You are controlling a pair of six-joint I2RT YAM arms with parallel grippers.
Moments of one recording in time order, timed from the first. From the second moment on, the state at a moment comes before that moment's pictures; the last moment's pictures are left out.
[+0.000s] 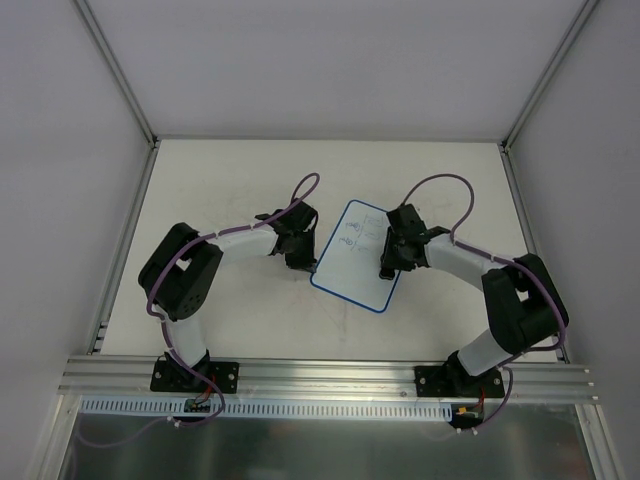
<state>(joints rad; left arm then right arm) -0.65 1.83 1.09 -0.41 0.09 -0.65 0.48 1.57 0.85 -0.37 0.12 0.59</state>
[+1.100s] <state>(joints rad) -0.64 1.83 1.09 -0.41 0.13 -0.67 0.67 1.75 1.07 -0.45 0.11 0.63</state>
